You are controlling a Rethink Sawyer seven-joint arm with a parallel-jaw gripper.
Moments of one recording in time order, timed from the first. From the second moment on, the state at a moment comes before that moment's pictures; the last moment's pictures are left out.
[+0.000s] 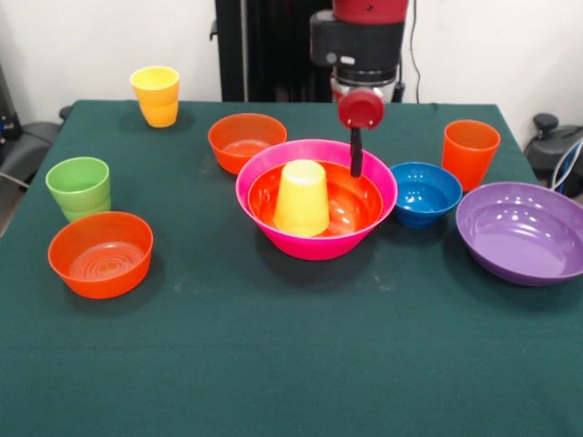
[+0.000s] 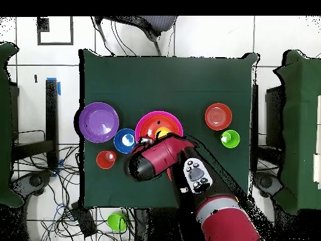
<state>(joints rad) -0.36 -0.68 0.33 1.89 -0.74 0.33 0.82</state>
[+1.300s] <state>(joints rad) -0.72 -0.62 0.64 1.77 -0.65 0.67 0.80</state>
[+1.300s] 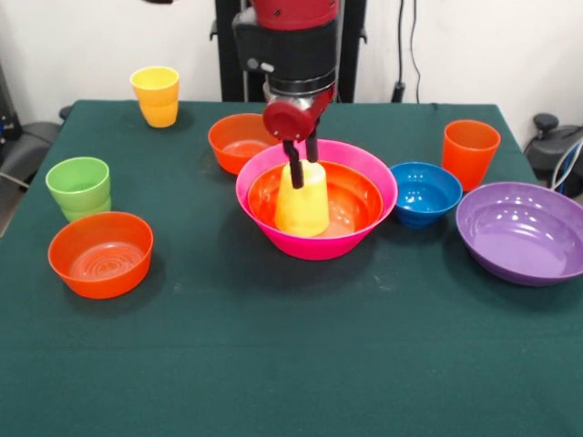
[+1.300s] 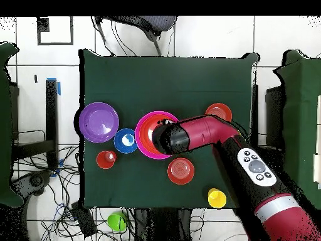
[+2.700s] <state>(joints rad) -1.02 -0.74 0.92 1.78 -0.67 0.88 0.58</state>
